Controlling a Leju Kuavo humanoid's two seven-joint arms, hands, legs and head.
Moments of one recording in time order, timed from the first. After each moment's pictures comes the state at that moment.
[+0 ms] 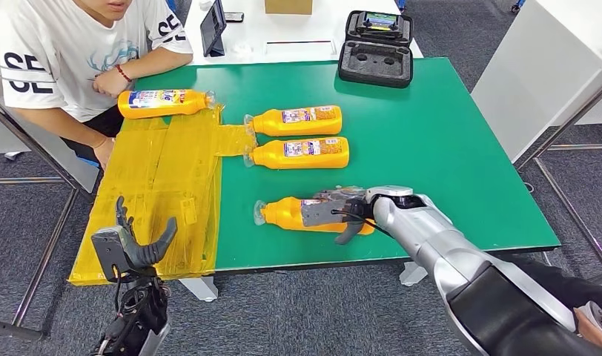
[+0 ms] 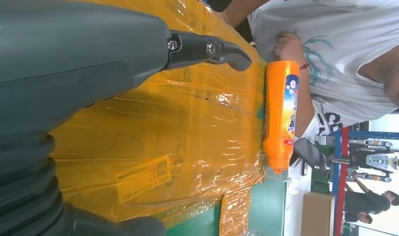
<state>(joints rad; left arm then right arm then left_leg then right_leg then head) -0.26 -0.07 -0.12 -0.88 0.07 0.59 -0.70 -0.91 -0.04 0.90 -0.42 0.47 0.44 -0.27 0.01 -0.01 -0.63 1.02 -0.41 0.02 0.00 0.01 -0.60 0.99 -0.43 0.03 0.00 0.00</state>
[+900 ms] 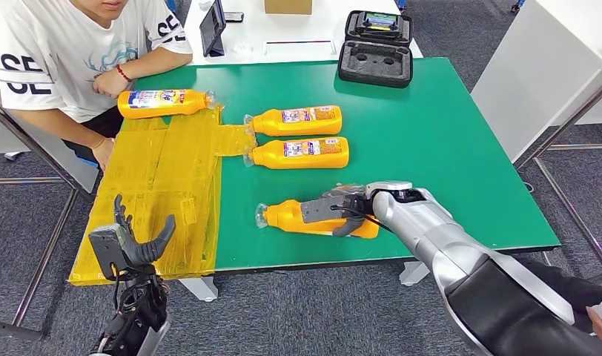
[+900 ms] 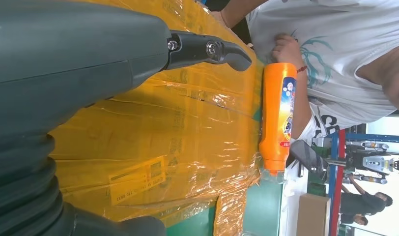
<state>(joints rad) -0.27 -0.07 -0.10 -0.88 0.07 0.59 -0.70 -0.95 -0.02 0.92 -0.38 0.45 0.47 -0.26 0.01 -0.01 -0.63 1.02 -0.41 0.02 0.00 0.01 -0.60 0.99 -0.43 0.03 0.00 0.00</state>
